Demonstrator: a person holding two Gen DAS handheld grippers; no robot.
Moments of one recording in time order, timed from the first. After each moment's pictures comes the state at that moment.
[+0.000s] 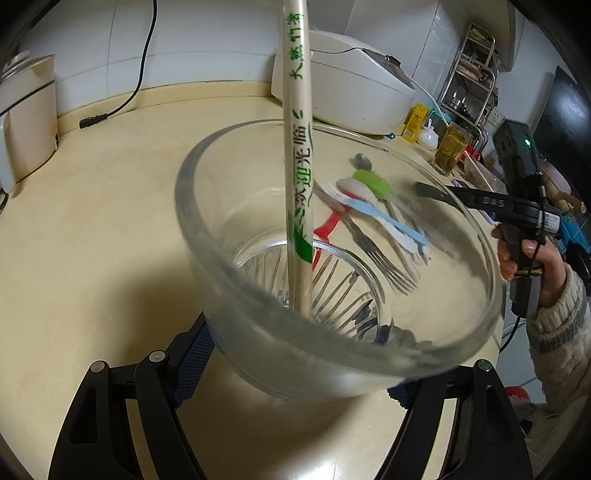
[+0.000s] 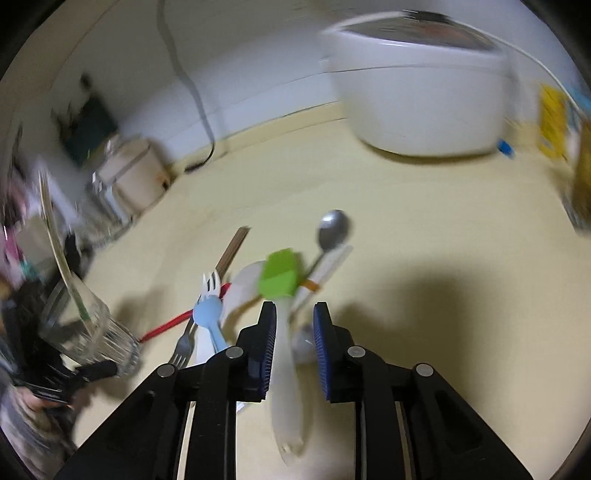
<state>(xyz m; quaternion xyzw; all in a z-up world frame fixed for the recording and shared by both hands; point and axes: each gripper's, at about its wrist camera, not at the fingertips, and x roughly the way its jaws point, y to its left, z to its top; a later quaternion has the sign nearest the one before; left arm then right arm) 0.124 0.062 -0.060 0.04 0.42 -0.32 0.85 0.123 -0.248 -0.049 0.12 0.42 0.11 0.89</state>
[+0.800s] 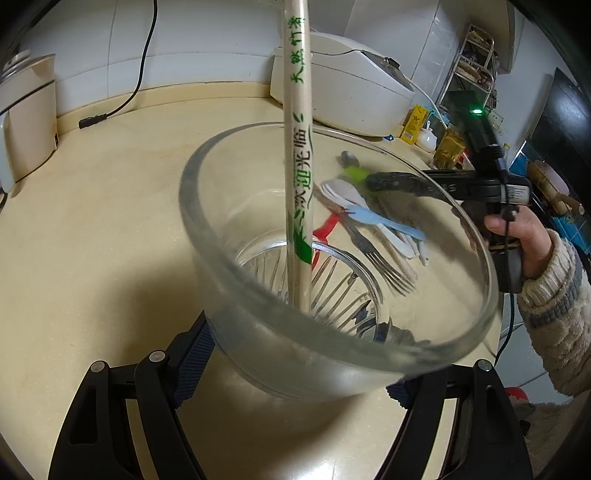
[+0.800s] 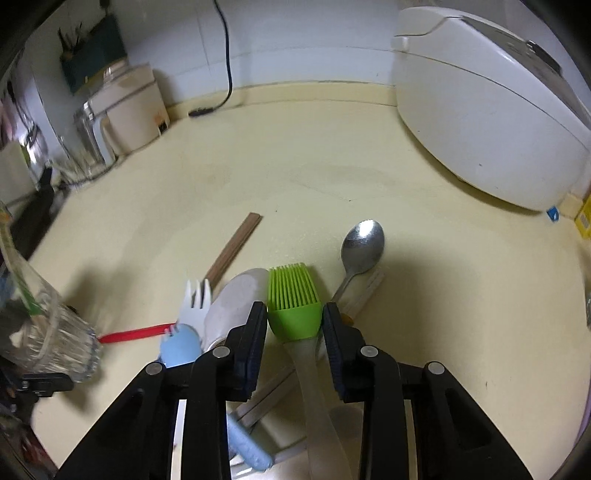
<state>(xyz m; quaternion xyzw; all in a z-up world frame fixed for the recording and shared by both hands) 0.125 0.065 -0.059 0.03 0.42 -0.33 0.84 0.170 -0.215 -0.052 0.05 0.45 0.13 0.88</state>
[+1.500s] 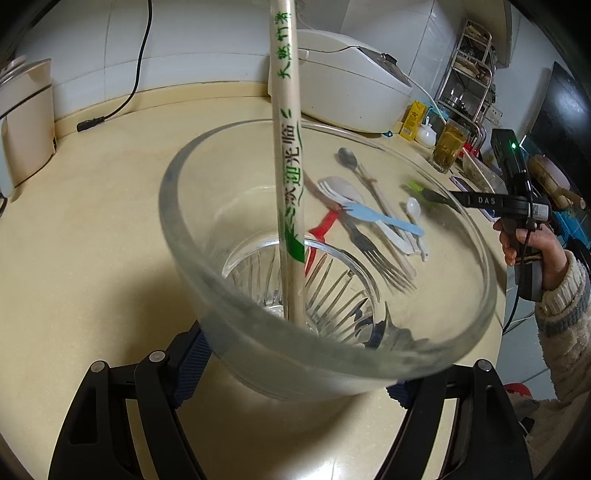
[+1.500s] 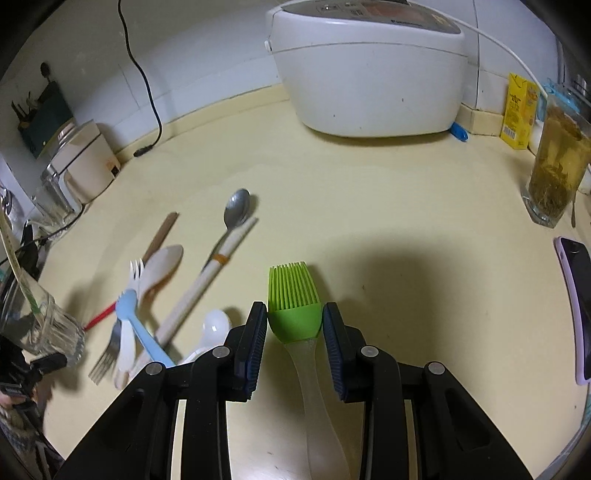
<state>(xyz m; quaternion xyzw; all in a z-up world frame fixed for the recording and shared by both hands) 0.125 0.058 -0.057 0.04 0.42 -0.33 0.84 0.114 -0.308 -0.060 0.12 0.46 0.04 0.88</state>
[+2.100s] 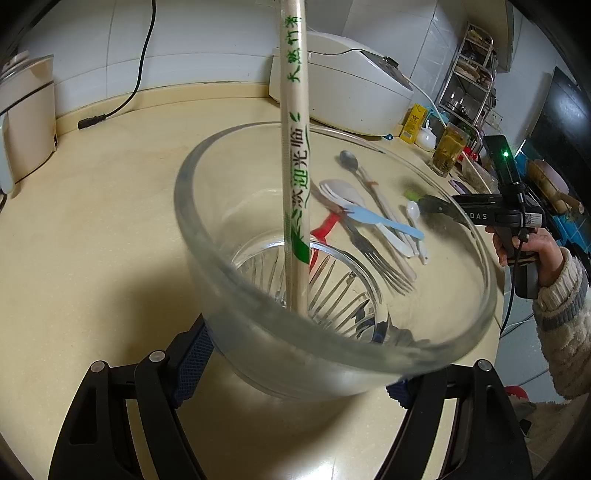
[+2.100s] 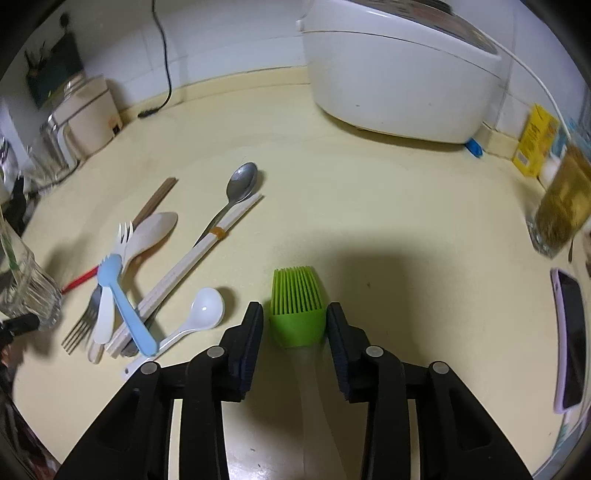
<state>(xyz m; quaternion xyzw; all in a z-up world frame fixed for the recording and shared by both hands) 0.124 0.063 -0.059 0.04 0.42 -0.33 0.84 0.130 -0.283 -0.065 0.02 0.49 0.05 0.87</state>
